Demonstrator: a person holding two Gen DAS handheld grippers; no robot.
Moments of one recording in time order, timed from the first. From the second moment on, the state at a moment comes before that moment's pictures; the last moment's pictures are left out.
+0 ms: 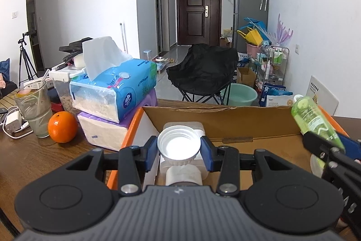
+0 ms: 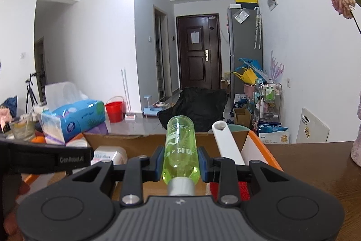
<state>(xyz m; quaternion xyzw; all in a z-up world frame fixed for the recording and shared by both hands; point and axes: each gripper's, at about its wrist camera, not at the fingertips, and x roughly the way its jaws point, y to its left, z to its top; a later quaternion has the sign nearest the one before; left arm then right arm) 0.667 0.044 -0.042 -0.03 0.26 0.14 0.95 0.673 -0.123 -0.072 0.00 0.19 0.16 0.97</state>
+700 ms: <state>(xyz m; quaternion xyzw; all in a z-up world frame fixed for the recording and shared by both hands) 0.659 0.043 -0.037 -0.02 0.24 0.16 0.96 0.665 -0.143 -0.069 0.00 0.17 0.11 0.98</state>
